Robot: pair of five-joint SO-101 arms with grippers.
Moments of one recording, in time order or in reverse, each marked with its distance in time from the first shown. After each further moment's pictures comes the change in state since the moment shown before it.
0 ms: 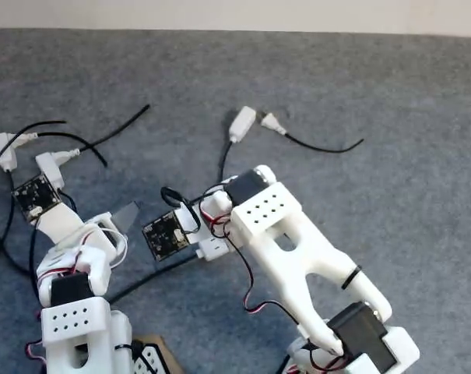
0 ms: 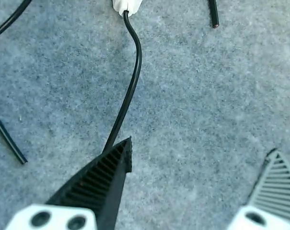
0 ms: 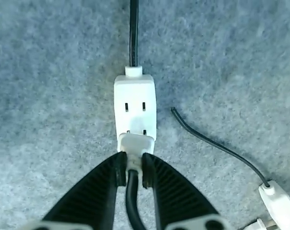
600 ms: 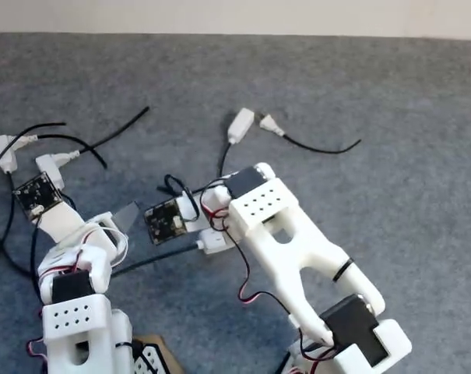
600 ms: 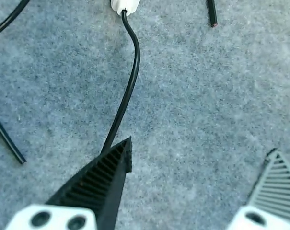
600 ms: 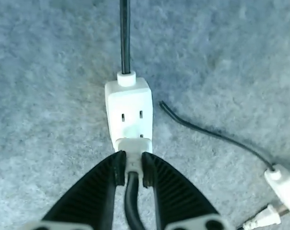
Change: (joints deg) left arm 0.0 0.0 0.0 0.0 0.0; right arm 6.0 10.4 -0.3 -6.1 -4.6
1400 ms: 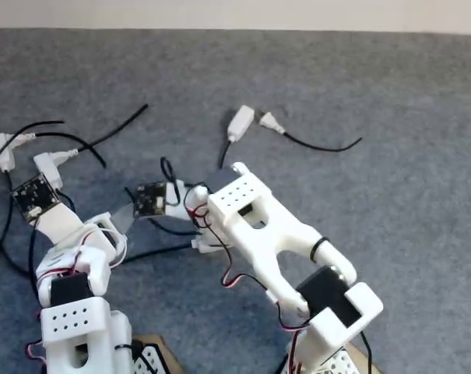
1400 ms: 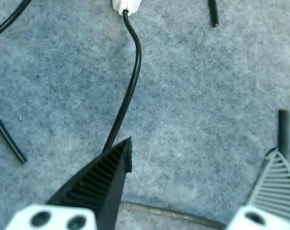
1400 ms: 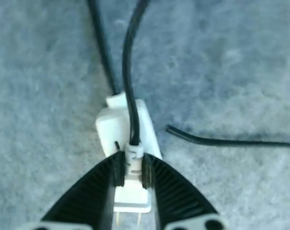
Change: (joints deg) left arm -0.1 0.1 0.0 0.0 0.0; right arm -4.7 3.5 -3.2 -2.5 -26.7
